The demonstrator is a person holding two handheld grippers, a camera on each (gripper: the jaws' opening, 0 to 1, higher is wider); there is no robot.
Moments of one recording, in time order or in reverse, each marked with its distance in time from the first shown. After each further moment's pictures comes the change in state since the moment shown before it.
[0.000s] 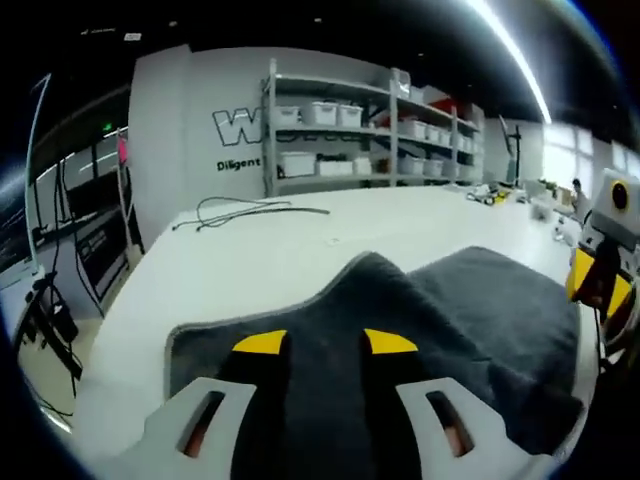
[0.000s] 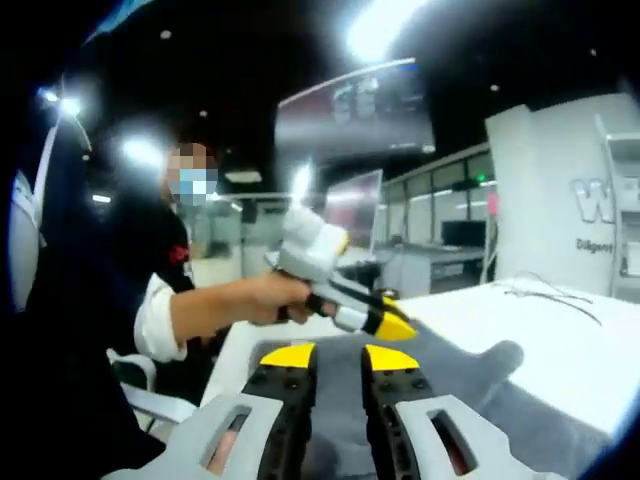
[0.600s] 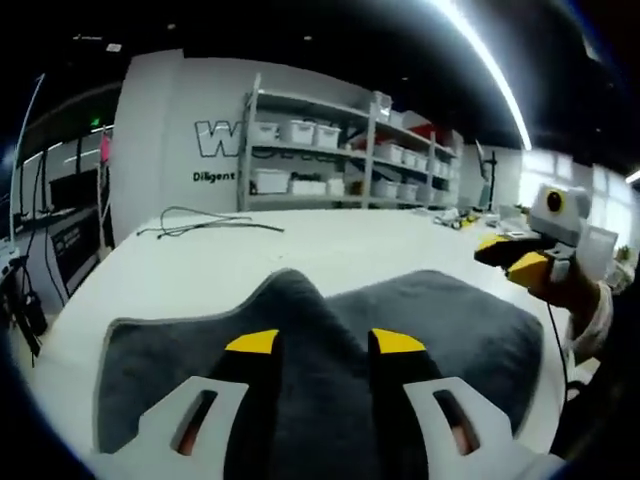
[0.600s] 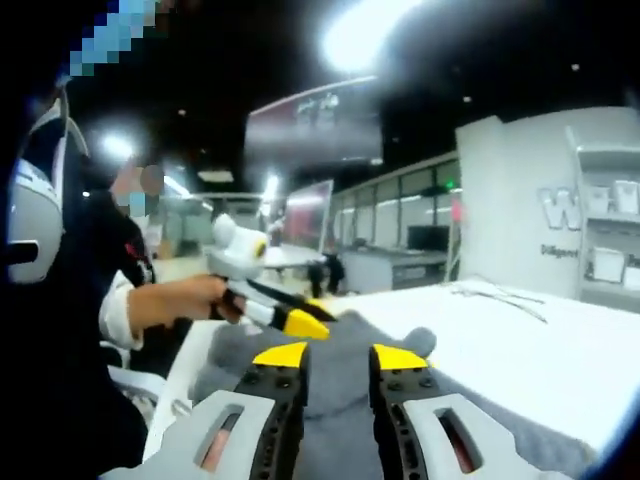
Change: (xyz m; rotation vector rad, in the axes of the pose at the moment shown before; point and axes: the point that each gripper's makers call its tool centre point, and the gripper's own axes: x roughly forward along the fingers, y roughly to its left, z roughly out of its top) left arm -0.005 -0.083 0.010 -0.049 -0.091 -0.127; right arm -0.079 -0.066 -0.001 -0.015 -0.006 -0.163
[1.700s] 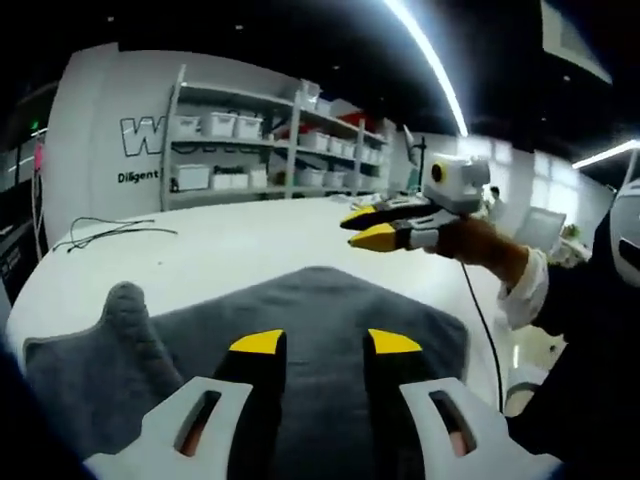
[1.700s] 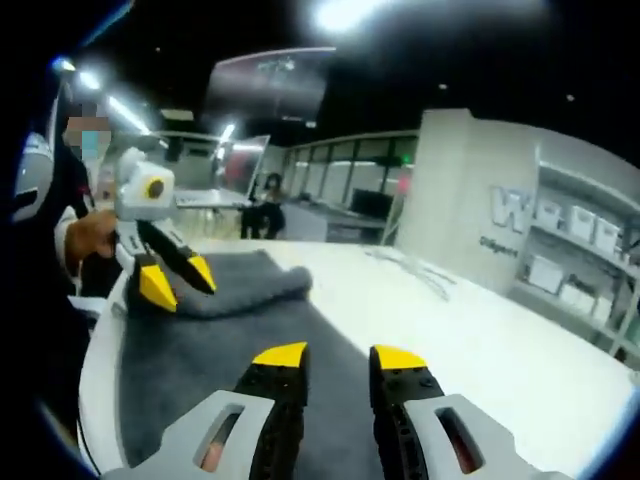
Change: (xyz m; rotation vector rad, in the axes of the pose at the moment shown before) left arm 0.035 -0.169 -0.008 0.082 0.076 -0.296; right arm -0.109 -0.135 -0.025 -0.132 0.214 -0.244
